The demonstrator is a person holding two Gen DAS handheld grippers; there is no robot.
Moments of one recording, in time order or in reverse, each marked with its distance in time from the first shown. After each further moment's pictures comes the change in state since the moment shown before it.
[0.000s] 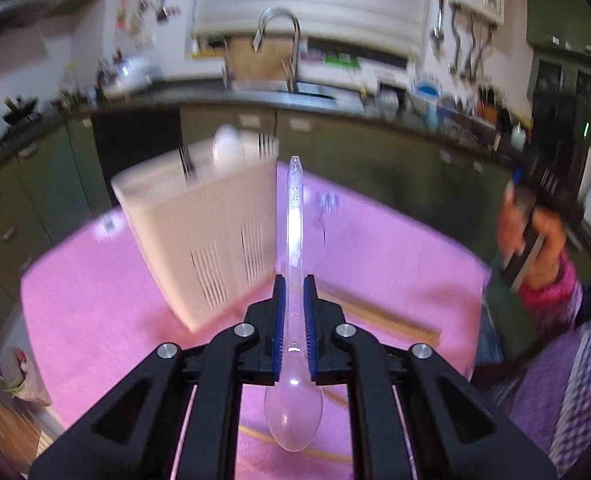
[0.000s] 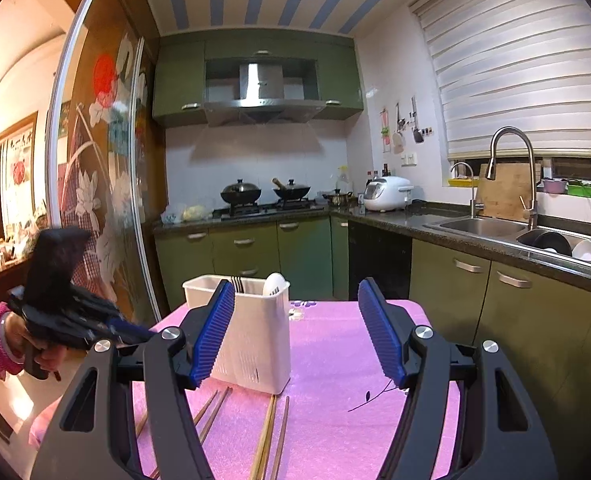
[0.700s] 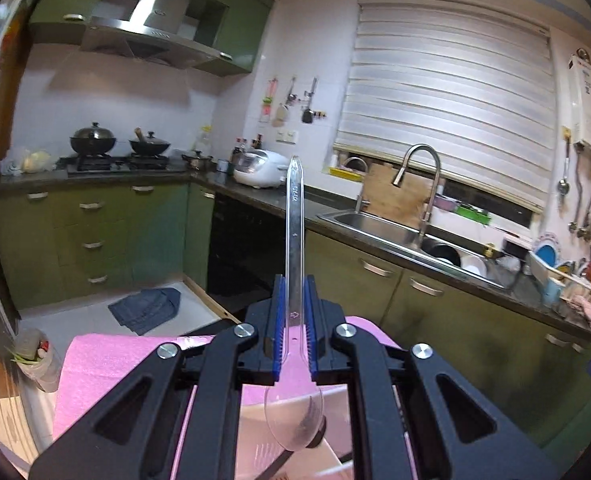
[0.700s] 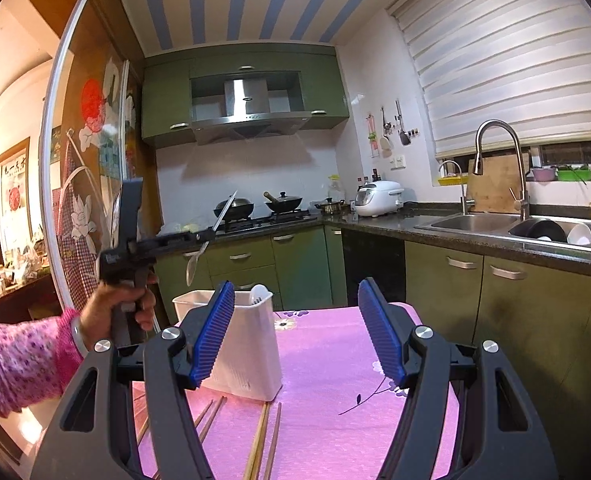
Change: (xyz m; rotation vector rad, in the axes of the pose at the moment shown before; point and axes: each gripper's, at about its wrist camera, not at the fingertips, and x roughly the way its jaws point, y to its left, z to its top) left arm 0.038 0.071 0.102 -0.311 -0.426 0.414; right arm -0.013 -0.029 0.002 0.073 -0.037 -0.013
